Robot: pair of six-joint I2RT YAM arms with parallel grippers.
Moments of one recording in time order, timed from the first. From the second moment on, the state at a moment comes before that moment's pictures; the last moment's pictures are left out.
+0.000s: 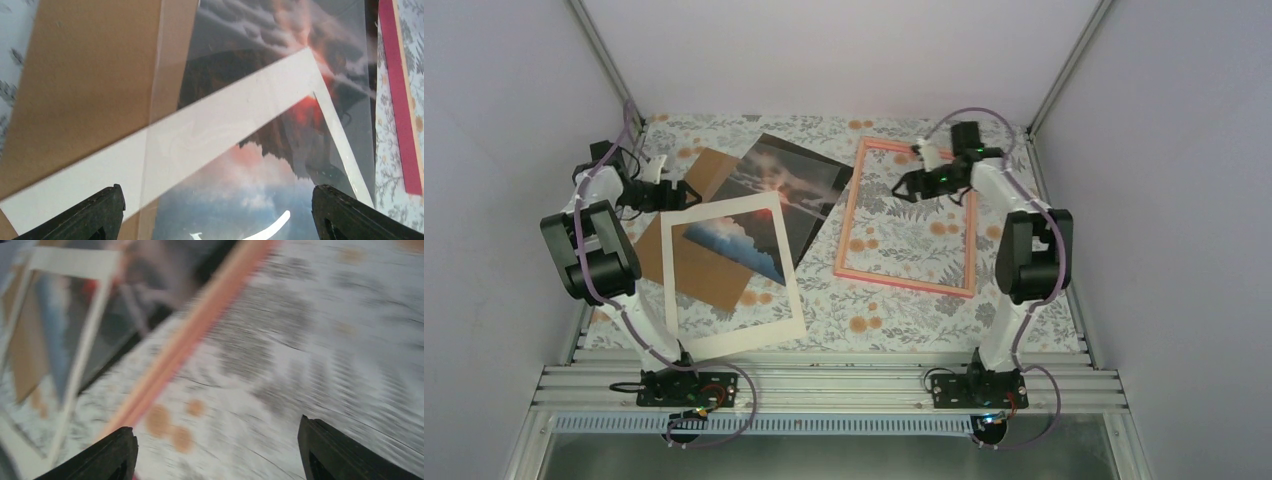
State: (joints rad) left arm 0.39 1.92 1.45 -0.82 0.68 0.39; right arm 0.05 1.91 1.51 -0.74 -0.63 -0.25
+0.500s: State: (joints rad) left arm 0.44 2.00 1.41 -0.91 0.70 0.50; right arm 0.49 2.07 1.51 -0.50 -0.84 0.17
